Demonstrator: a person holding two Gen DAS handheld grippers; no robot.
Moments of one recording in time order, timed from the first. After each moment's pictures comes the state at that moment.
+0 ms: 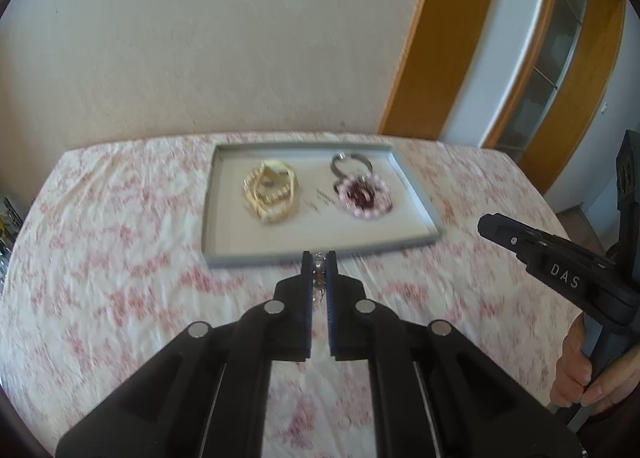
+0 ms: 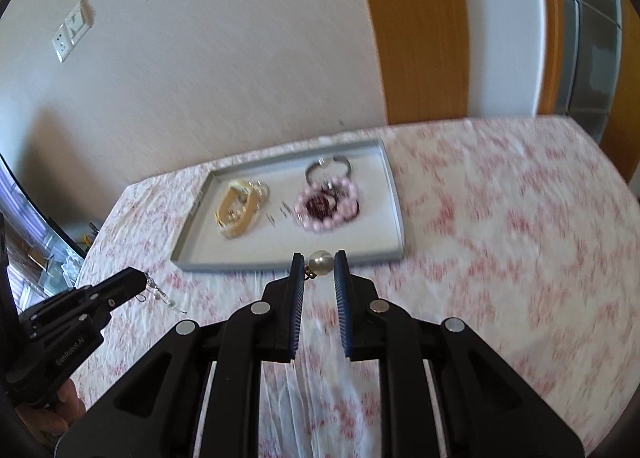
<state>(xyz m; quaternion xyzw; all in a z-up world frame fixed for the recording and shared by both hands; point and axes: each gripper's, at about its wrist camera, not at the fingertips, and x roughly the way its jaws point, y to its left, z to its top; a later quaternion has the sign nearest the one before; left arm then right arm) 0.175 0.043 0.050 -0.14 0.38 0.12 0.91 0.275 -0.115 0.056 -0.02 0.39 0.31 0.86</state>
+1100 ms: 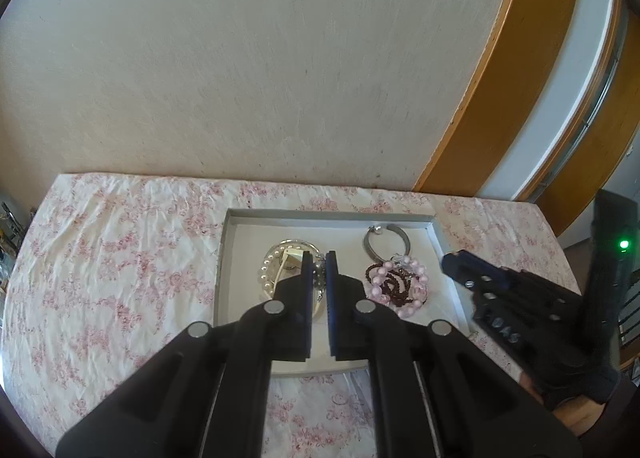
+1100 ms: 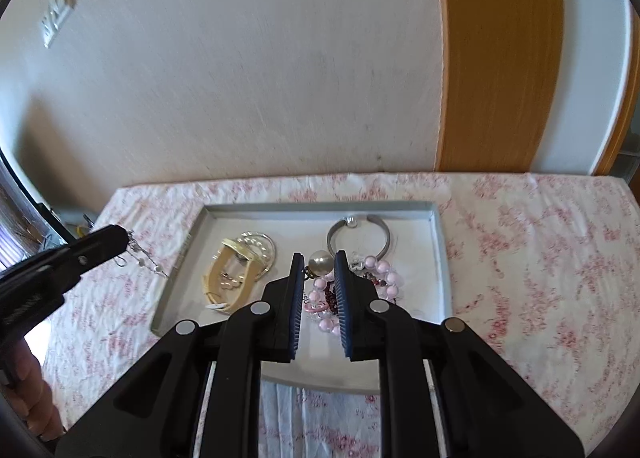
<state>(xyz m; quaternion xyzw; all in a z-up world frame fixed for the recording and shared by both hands) 0.272 0.108 0.059 -0.17 0.39 0.15 0.89 0.369 -0.027 0.032 -0.06 0.41 0.34 0.84</state>
